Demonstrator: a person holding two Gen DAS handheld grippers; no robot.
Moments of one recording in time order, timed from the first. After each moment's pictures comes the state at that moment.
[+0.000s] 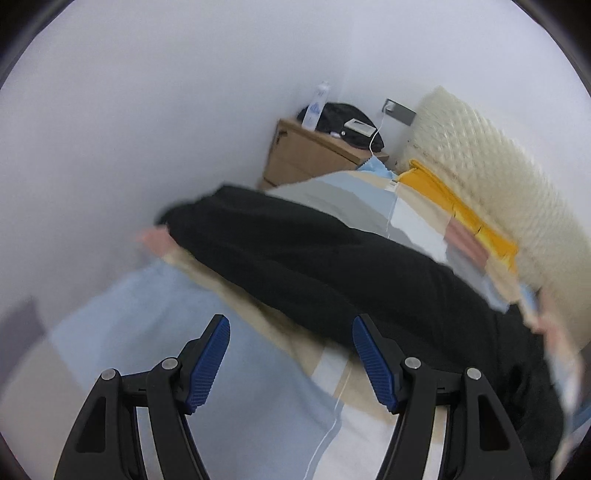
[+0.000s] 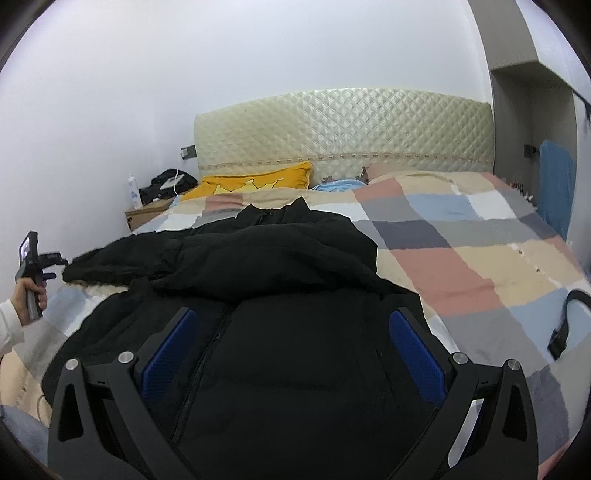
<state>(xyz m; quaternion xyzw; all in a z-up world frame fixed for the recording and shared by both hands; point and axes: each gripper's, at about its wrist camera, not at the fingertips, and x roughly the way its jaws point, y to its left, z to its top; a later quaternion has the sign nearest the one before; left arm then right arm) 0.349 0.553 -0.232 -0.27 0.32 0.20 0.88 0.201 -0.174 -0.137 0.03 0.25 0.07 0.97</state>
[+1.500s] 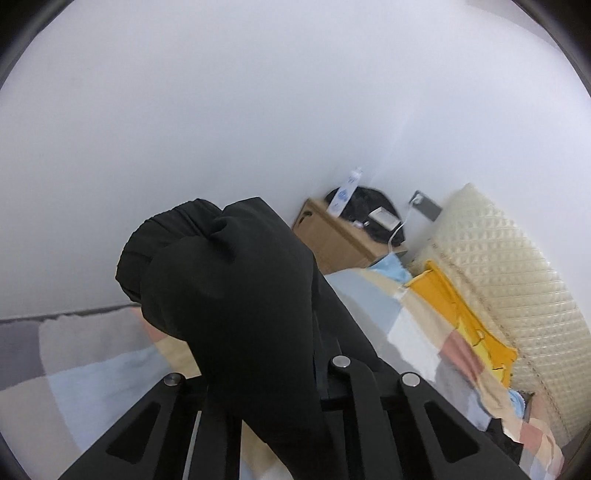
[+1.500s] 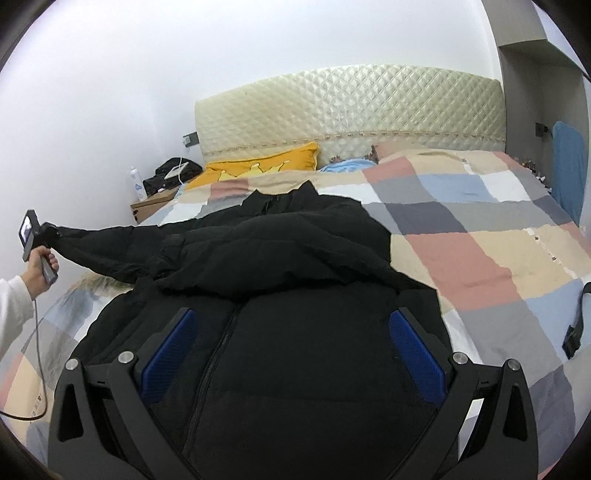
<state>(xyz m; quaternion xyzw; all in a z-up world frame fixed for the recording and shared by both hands) 0.369 0.568 -0.144 -0.30 0.18 0.29 0.89 0.229 -0.181 -0.136 0.06 0.28 0.09 0.95</state>
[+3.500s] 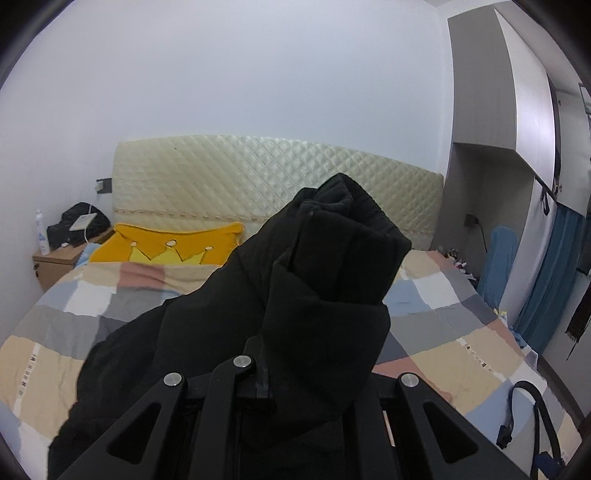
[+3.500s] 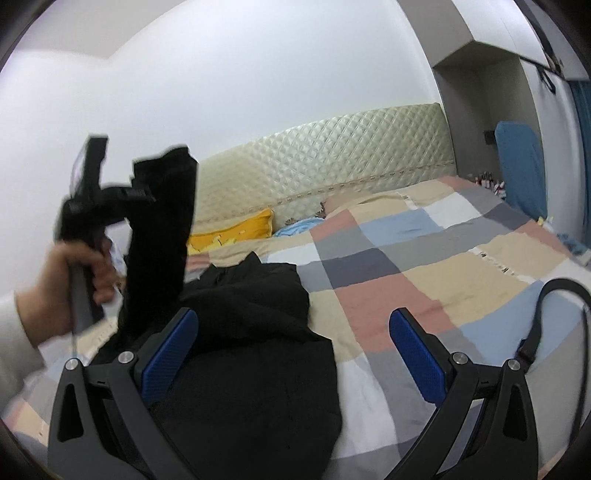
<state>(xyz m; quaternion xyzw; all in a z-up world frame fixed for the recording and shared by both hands) 0.390 -0.082 -0.035 -0.03 0.22 -0.13 0.97 0.189 -0.323 -0.111 0.14 0.17 0.04 0.97</state>
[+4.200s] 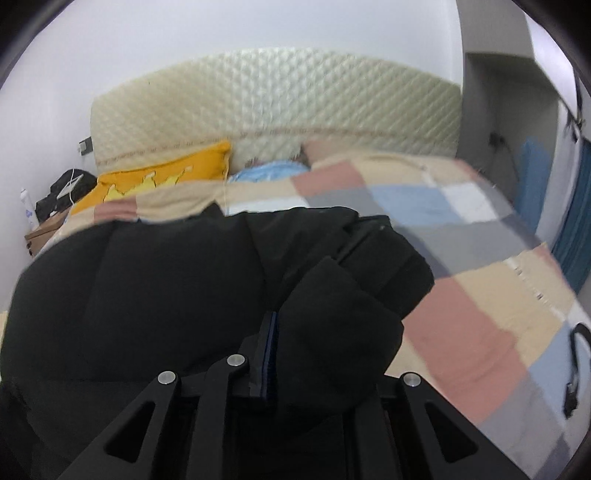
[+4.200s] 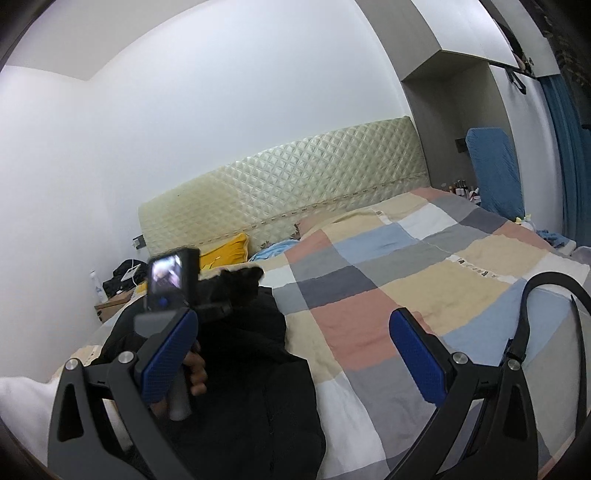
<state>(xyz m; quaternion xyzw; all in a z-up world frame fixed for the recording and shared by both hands) 0.472 -0.172 -0.211 0.04 0.34 -0.09 0.94 0.189 -0.338 -0.116 0.15 0.13 -0.02 0.98</state>
